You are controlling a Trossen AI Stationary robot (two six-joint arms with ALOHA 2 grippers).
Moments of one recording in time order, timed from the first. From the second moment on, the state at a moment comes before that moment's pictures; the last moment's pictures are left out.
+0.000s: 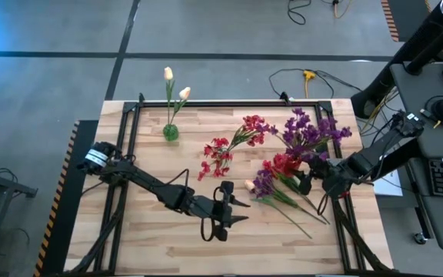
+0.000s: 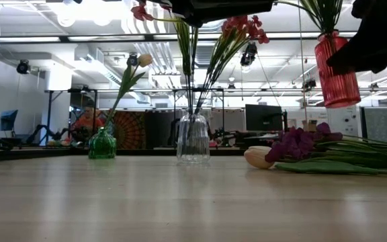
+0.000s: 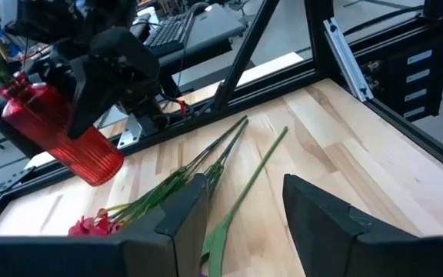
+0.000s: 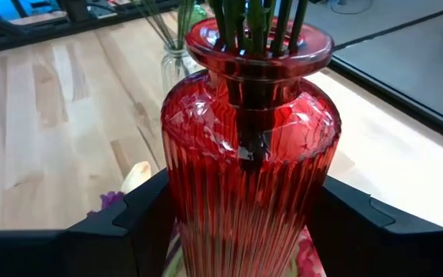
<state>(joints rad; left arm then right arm) -0.41 1.86 1.12 0.48 -0.36 0.23 0.61 0.69 0.49 -0.62 0.92 0.77</state>
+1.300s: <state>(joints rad) -0.28 2.20 1.48 0.38 -0.23 0.30 0.81 0.69 0.60 -0.72 0.92 0.78</state>
